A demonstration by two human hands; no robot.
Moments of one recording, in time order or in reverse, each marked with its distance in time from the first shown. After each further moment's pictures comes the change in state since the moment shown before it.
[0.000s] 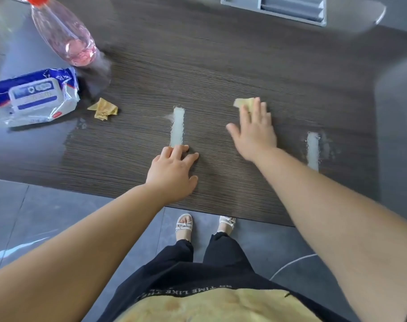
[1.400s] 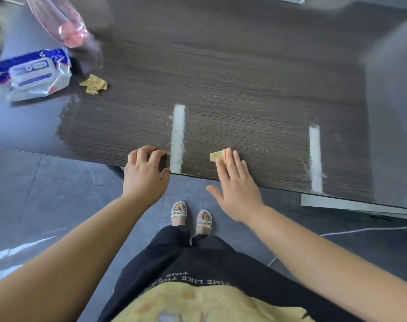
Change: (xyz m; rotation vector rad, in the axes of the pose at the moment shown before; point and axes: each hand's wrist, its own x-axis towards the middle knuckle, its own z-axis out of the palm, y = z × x) left_hand -0.074 0.010 0.053 -0.194 0.231 -0.250; right_hand -0.191 0.011 0.059 0.029 -0.115 -0.290
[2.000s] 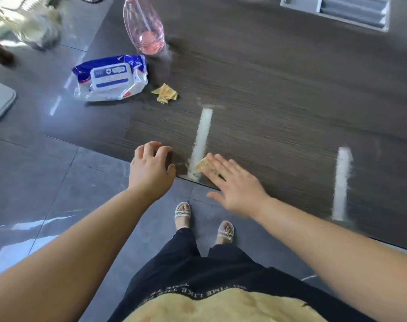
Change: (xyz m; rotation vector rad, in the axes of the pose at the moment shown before) left_hand 0.029 -0.099 -0.054 -0.002 0.009 -0.145; right_hand 0.099 -0.092 -0.020 -0.206 -0.022 -0.461
